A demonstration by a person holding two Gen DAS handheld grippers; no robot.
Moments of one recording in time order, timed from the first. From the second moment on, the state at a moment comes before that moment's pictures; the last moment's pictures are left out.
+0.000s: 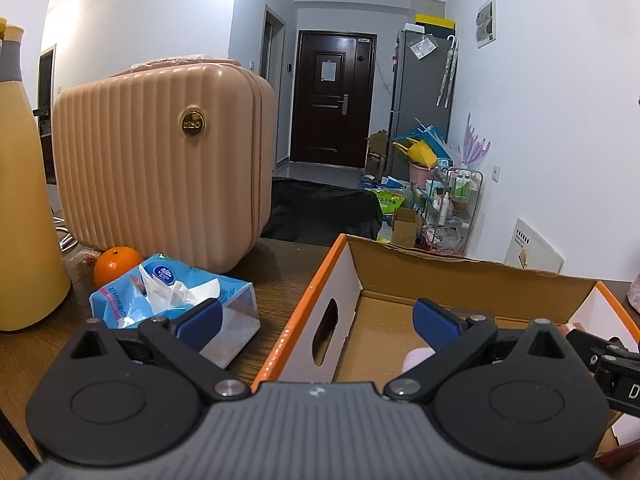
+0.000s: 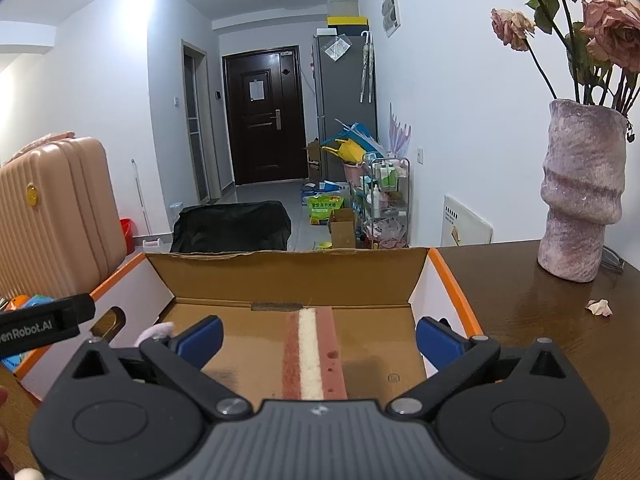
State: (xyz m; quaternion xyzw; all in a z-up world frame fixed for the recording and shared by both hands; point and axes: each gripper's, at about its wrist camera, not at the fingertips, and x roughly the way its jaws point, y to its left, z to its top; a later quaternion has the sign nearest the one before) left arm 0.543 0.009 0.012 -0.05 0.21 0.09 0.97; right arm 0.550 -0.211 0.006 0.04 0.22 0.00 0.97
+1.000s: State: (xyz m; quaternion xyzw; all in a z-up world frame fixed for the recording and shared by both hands) left arm 0.470 0.042 0.070 -0.06 0.17 0.08 0.98; right arm 0.477 -0.212 0.051 0.05 0.18 0.04 0.98
